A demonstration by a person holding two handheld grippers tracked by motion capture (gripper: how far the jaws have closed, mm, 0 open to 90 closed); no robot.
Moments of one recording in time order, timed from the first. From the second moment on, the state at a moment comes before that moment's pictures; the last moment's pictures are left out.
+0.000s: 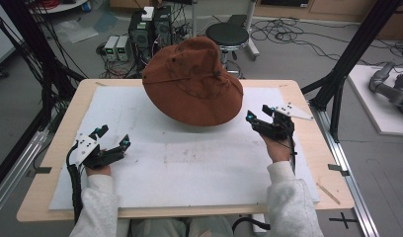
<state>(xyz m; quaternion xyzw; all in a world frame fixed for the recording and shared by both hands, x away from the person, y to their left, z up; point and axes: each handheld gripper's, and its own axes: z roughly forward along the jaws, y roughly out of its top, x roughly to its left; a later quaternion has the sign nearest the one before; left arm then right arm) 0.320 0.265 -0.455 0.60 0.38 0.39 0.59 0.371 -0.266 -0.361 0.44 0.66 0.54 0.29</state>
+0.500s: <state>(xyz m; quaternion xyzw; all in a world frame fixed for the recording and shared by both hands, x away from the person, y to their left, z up) 0.320 0.265 -0.455 0.60 0.38 0.39 0.59 0.370 -0.267 -0.361 0.43 0.66 0.54 0.29</state>
